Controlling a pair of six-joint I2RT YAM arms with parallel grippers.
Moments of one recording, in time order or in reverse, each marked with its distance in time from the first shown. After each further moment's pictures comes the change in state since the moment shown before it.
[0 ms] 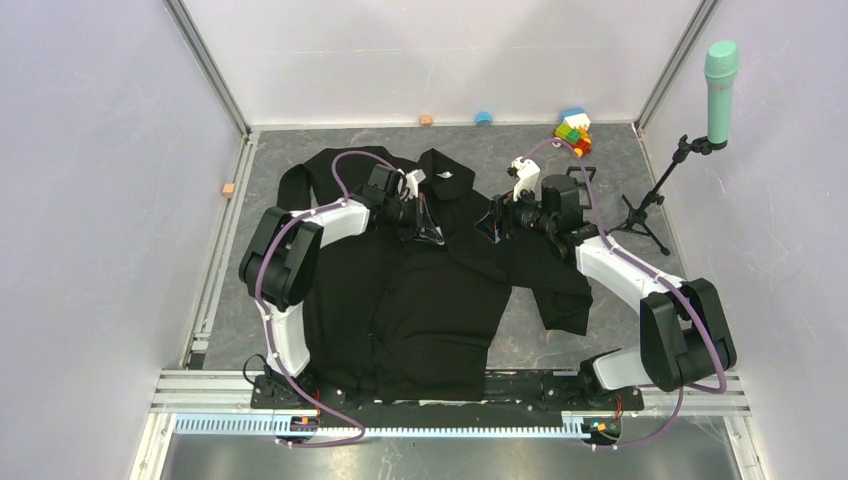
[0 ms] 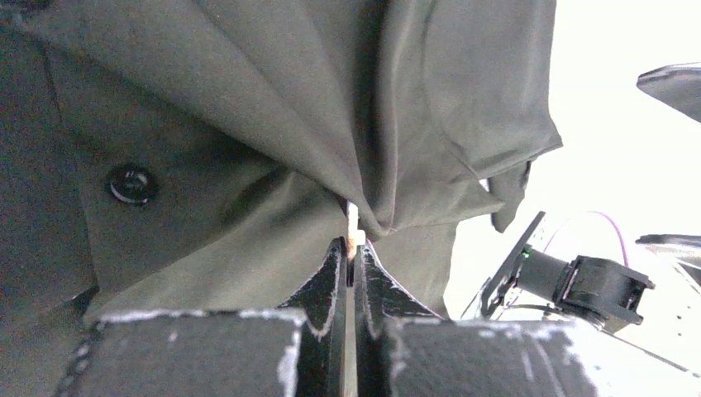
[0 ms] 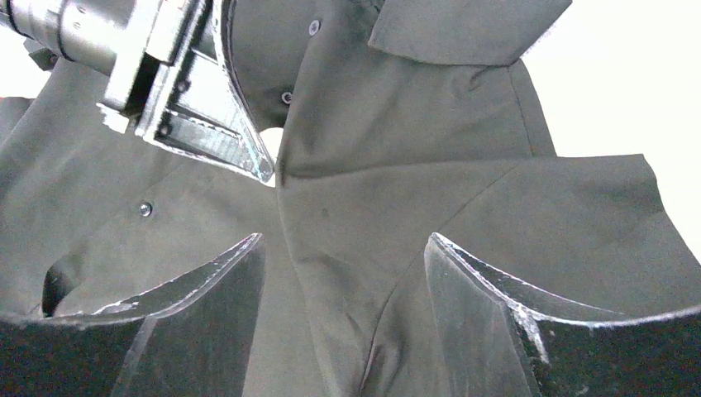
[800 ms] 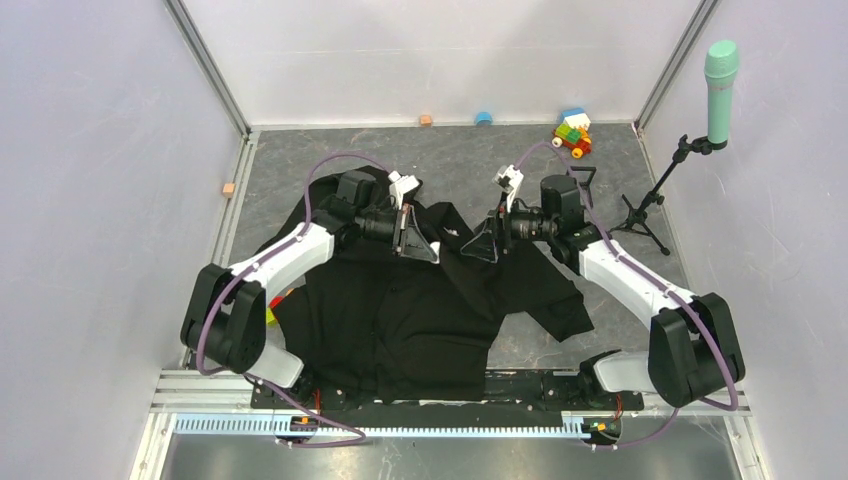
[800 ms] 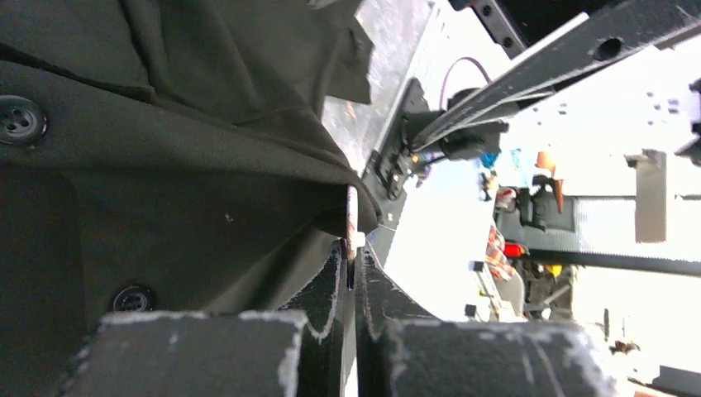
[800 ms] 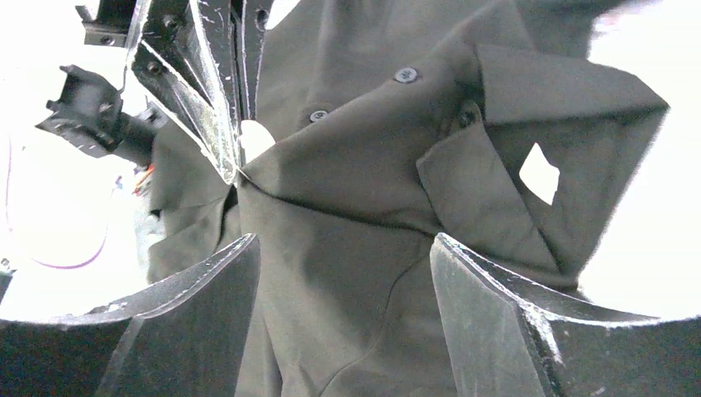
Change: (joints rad) left arm 0.000 -0.430 -0.213 -0.037 0.340 0.102; right arm 0.021 -0.072 0.016 -0.084 -0.391 -0.004
